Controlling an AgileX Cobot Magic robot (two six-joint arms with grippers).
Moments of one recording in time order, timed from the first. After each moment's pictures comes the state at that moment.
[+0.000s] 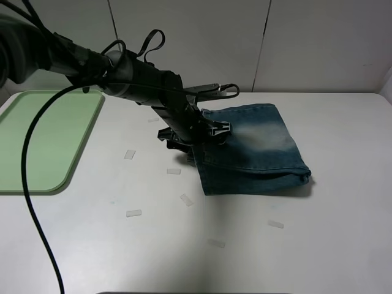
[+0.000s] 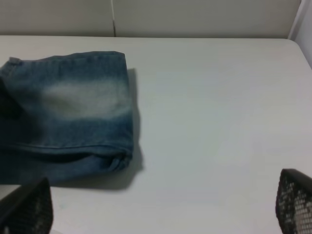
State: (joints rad) left arm -0.65 2.26 -1.48 -0.27 0.27 -0.26; right arm 0.03 -0.01 -0.49 0.02 1.03 0.00
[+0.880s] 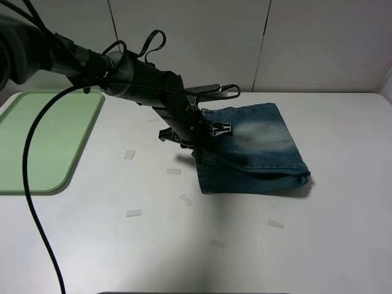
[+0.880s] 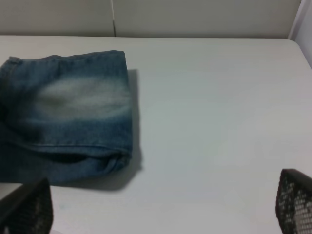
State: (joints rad) left arm -0.65 2.26 -1.48 -0.27 0.28 -0.25; right arm 0.03 -0.01 -0.49 0.02 1.03 0.00
